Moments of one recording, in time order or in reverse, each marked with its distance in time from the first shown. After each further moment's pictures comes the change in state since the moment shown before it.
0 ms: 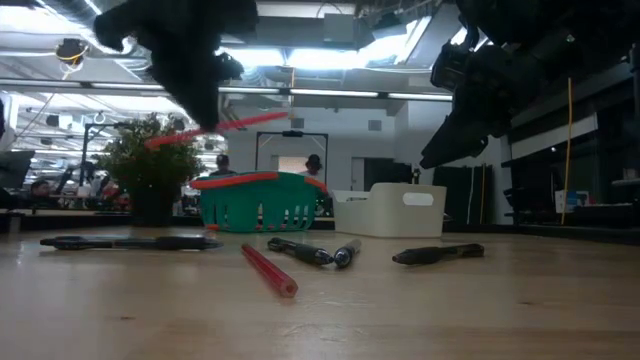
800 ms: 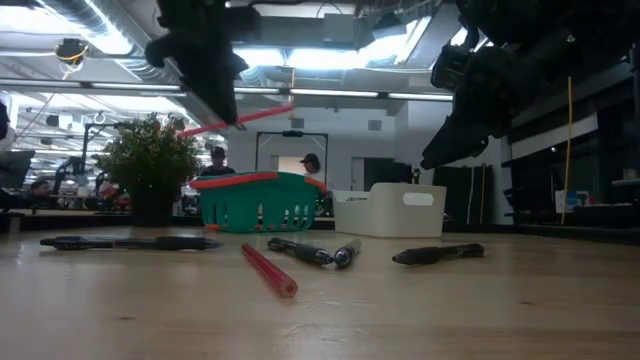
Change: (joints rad) left arm 0.233 -0.084 0.000 0.004 -0.034 0.212; right arm 0.000 0.000 0.000 -0.005 0.000 -0.004
